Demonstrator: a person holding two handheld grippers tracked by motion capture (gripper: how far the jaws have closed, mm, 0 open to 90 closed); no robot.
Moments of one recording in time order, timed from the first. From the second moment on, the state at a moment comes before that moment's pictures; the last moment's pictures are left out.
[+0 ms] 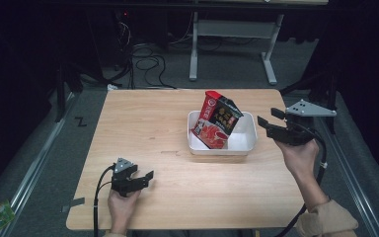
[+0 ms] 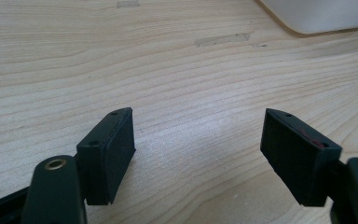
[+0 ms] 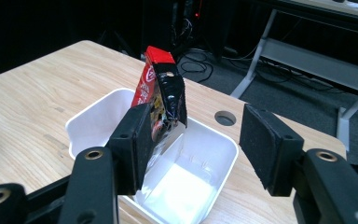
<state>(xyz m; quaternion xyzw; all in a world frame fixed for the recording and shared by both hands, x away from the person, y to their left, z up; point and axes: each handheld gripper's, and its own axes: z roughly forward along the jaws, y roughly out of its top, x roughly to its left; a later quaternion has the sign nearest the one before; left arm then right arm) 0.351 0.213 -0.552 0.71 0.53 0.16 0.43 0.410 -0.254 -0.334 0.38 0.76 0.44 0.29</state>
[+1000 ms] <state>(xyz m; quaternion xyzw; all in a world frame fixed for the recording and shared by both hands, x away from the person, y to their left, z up) 0.353 0.213 -0.552 0.72 0.54 0.15 0.42 0.375 -0.291 -0.343 0.41 0.73 0.47 0.29</state>
